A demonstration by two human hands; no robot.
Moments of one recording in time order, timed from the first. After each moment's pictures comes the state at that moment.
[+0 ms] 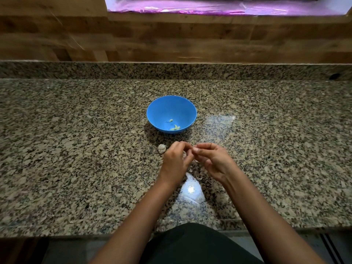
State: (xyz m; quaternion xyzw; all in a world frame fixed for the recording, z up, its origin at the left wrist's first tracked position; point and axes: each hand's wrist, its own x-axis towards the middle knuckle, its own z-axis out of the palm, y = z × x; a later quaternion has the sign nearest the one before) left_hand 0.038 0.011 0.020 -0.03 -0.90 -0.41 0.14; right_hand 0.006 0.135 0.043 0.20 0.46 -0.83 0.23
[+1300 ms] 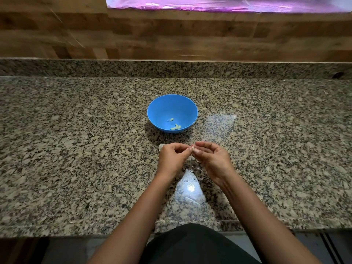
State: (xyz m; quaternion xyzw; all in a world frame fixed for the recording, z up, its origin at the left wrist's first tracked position) left_hand 0.023 0.004 0.015 0.15 -0.75 -0.64 0.01; right_hand 0.009 0.129 0.027 0.15 0.50 -0.84 0.16
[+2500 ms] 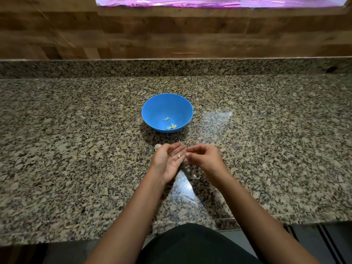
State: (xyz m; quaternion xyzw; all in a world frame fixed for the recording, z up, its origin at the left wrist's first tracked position) left_hand 0.015 0.001 0.022 0.29 -0.34 -0.89 -0.13; right_hand 0.016 0.126 0.030 0.08 0.73 -0.66 0.16
